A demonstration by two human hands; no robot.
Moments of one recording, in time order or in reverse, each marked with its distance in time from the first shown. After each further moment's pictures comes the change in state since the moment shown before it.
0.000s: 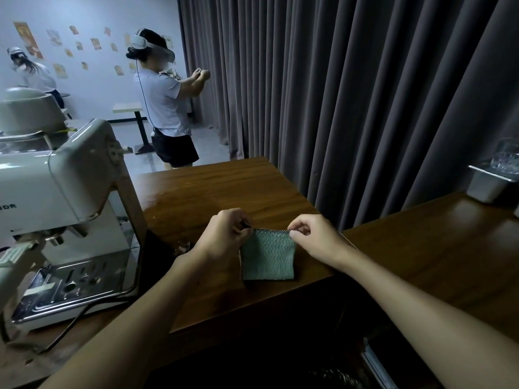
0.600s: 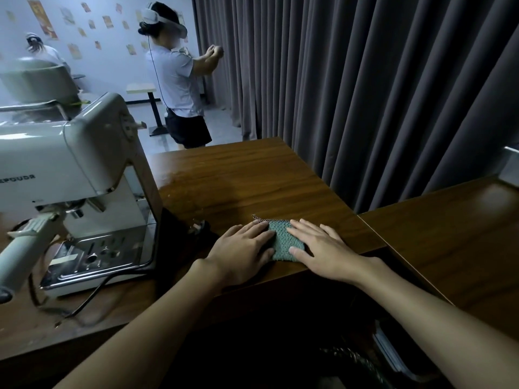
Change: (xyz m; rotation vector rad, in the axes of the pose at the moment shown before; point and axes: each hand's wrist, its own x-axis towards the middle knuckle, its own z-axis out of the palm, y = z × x) left_hand -0.044 -0.022 0.033 0.644 -0.326 0.147; right_hand -0.017 0.033 0.037 -0.483 -0.416 -0.116
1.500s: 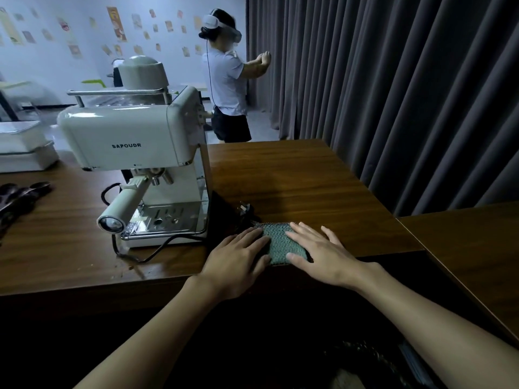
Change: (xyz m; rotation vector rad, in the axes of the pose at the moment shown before) left_hand -0.107 -0.017 0.010 -0.033 0.098 -0.224; right_hand -0.003 -0.062 0.025 -0.017 -0.071 -0.221
